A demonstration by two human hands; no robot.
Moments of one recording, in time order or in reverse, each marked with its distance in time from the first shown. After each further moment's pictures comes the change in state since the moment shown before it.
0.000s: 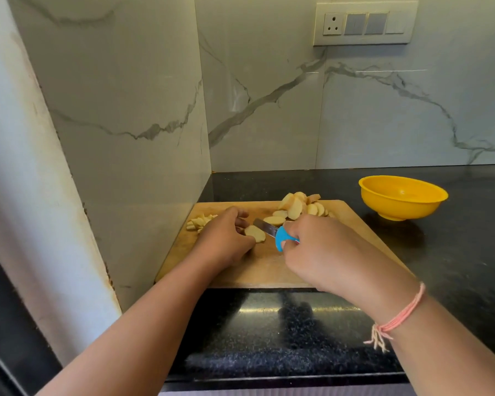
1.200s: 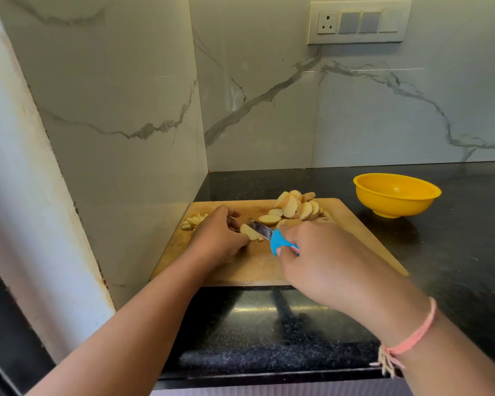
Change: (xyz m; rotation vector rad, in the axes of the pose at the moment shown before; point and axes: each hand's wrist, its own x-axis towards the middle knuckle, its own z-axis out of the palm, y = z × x) left_hand 0.003 -0.002 0.001 -0.040 0.020 -0.073; right_hand -0.023 -0.003 -0.004 -0.009 0.030 -0.069
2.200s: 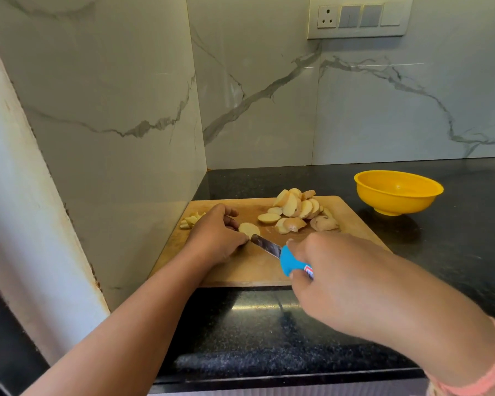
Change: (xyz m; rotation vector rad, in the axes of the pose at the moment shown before) left_hand 0.001 0.001 -0.001 -0.084 0.009 -0.023; right_hand -0.013 0.008 -0.005 -0.089 -0.032 -0.046
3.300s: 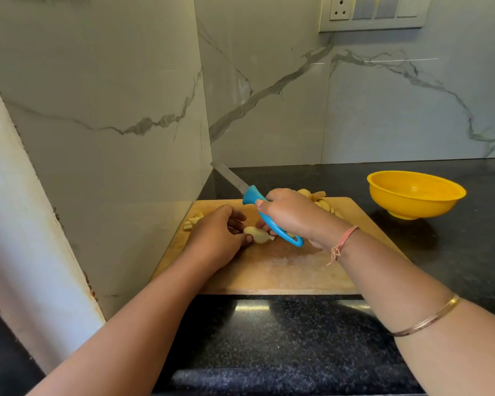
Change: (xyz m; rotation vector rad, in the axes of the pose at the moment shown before) left_hand 0.002 -0.005 -0.002 0.139 0.039 0.090; right_hand 0.126 0.008 0.026 0.546 -0.058 0.066
